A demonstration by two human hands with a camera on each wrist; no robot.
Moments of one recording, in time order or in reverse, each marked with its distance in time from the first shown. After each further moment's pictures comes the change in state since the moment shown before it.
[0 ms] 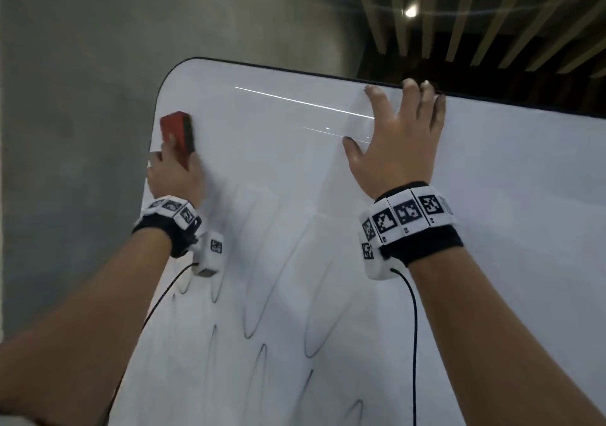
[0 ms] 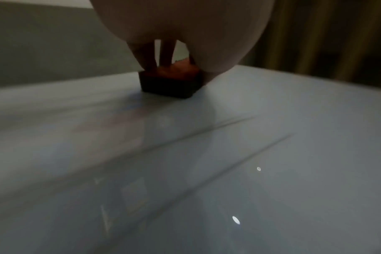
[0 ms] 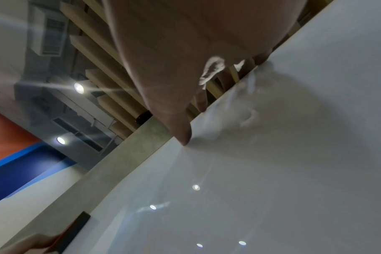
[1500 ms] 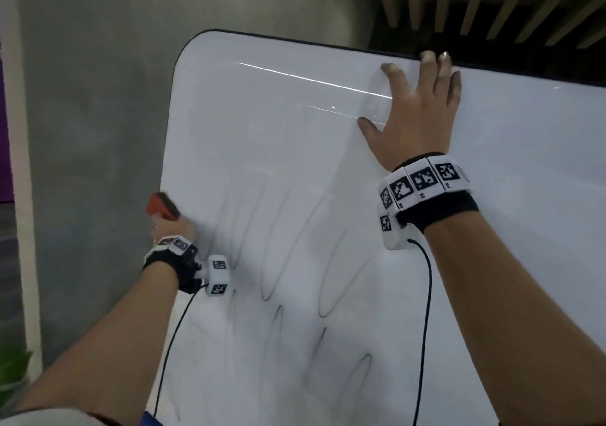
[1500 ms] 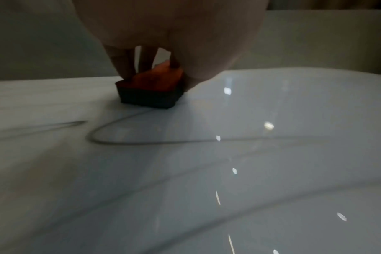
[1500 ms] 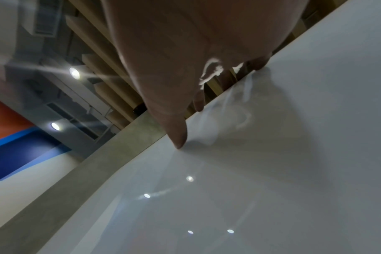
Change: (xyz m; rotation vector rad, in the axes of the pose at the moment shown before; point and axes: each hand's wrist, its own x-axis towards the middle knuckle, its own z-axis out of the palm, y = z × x) left_hand -0.083 -0.118 -0.012 0.003 -0.166 -0.597; right_hand -0.005 0.001 -0.007 -0.023 -0.067 -0.011
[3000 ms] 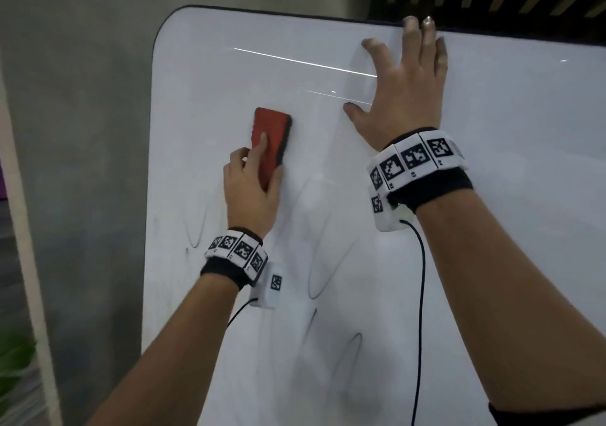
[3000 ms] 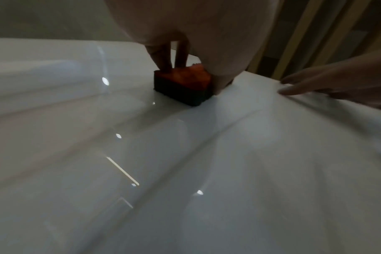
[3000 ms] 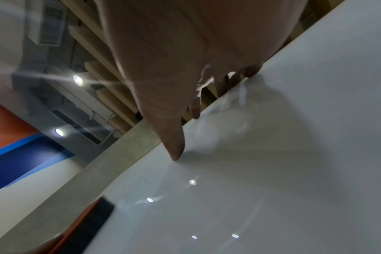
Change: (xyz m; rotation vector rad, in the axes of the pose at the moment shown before) left_hand -0.150 0.091 0.033 -0.153 -0.007 0.958; right_hand -0.003 0.012 -0.007 0.019 -0.066 -0.047
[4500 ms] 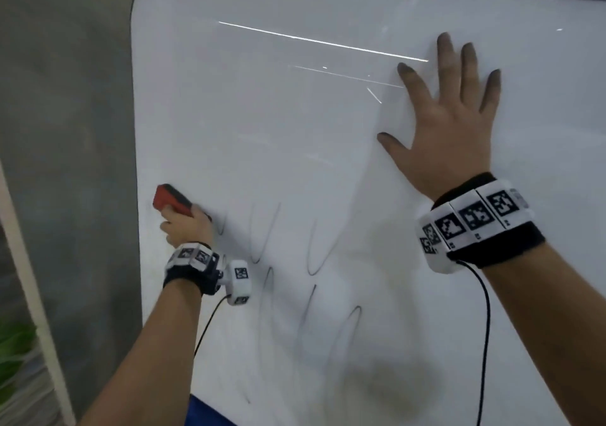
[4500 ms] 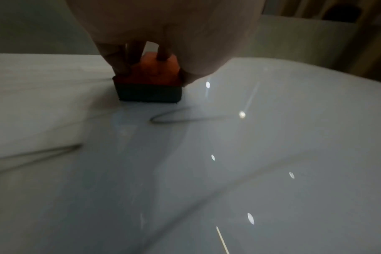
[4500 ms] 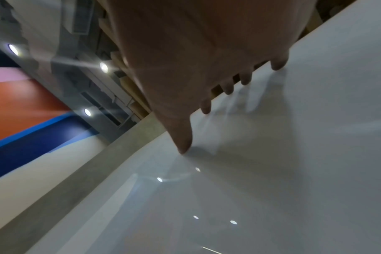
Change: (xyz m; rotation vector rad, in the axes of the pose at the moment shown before) left_hand -0.050 -0.110 -0.025 0.120 -0.008 -1.036; right_hand -0.084 0.050 -0.012 -0.112 -0.062 -0.052
